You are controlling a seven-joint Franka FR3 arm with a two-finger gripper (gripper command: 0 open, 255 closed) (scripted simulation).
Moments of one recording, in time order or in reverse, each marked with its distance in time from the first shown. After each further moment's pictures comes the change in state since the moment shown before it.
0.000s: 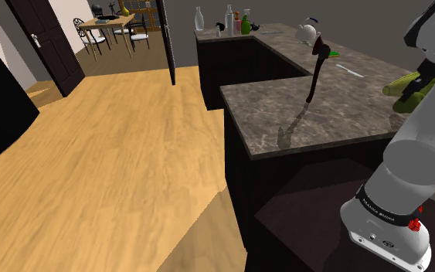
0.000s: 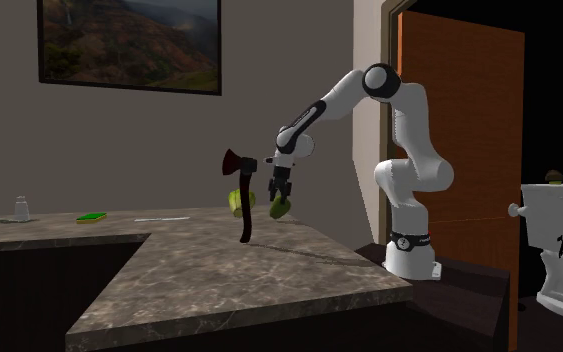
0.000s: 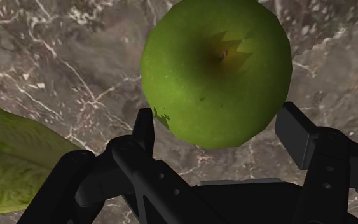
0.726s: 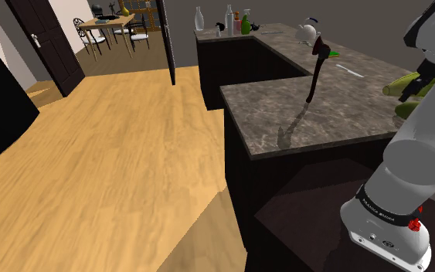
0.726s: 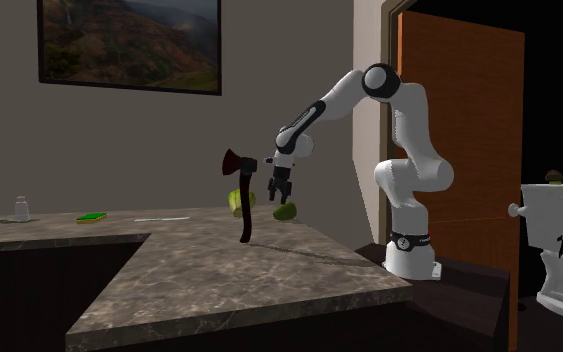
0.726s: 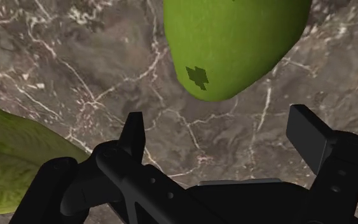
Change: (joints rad) arm -0.002 0.007 0.002 0.000 0.010 0.002 -0.007
